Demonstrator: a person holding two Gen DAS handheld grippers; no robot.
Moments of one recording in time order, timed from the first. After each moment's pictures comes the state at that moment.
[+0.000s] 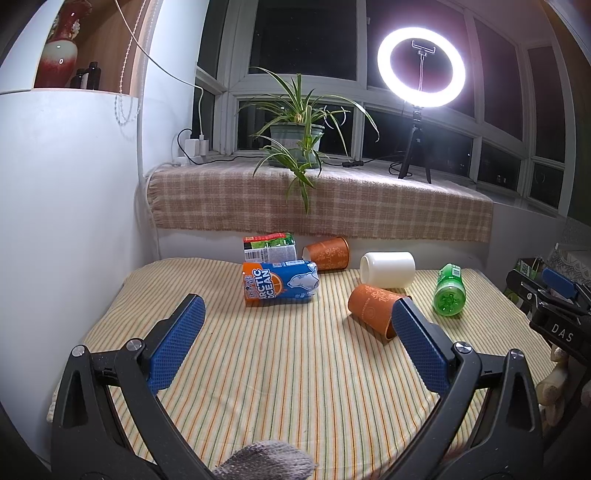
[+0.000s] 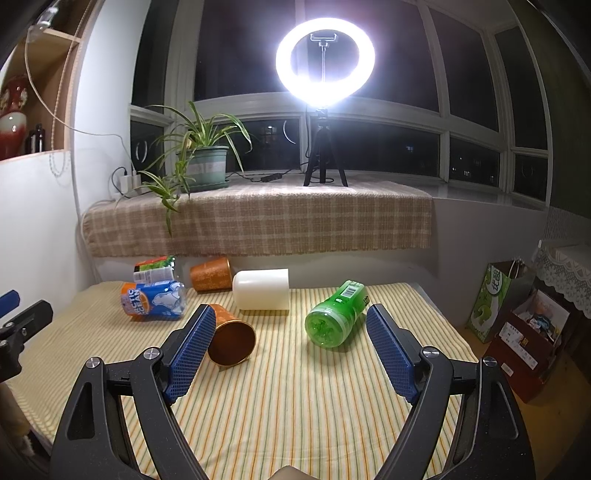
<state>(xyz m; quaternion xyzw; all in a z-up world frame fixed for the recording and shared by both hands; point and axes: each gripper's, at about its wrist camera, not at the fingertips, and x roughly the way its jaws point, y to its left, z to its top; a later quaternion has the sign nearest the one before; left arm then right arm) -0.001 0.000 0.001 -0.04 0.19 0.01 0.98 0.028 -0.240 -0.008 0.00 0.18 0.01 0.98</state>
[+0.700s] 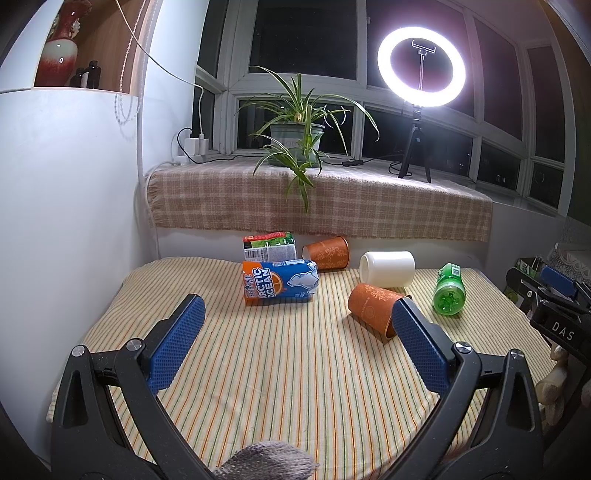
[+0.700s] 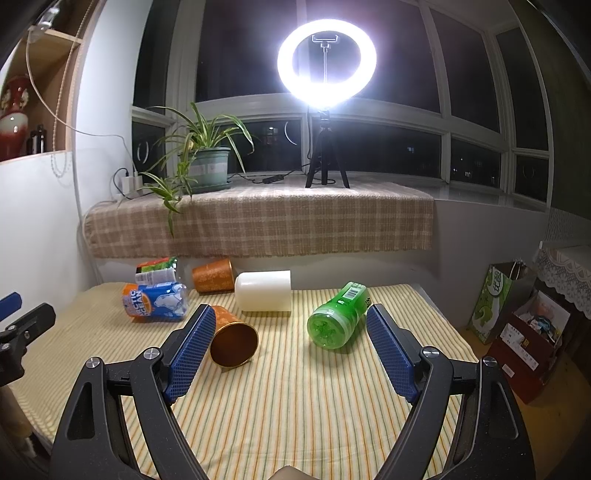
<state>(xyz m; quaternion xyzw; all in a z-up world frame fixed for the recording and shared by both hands) -0.001 0.000 0.001 -0.04 0.19 0.01 0.98 0.030 -0.239 -0.005 0.00 0.18 0.01 0.98</state>
